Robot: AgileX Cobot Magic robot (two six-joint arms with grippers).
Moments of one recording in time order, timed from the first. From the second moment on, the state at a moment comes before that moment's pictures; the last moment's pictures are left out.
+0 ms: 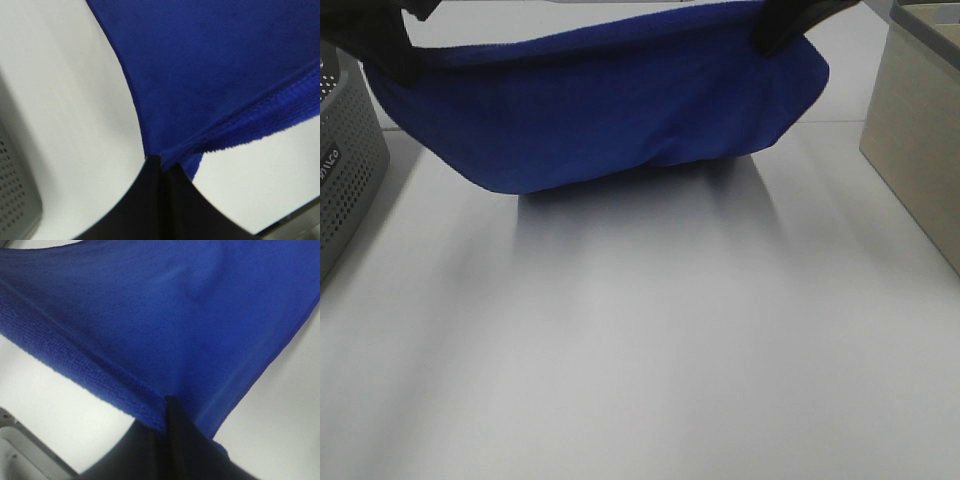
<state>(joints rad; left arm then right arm) -0.27 1.65 -1.57 -0.14 1.17 0.17 0.32 1.71 -1.67 0.34 1.19 -0.28</state>
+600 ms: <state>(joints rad) -0.28 1.40 -1.02 -0.41 1.17 0.16 0.32 1.43 -1.03 0.49 1.18 -0.28</state>
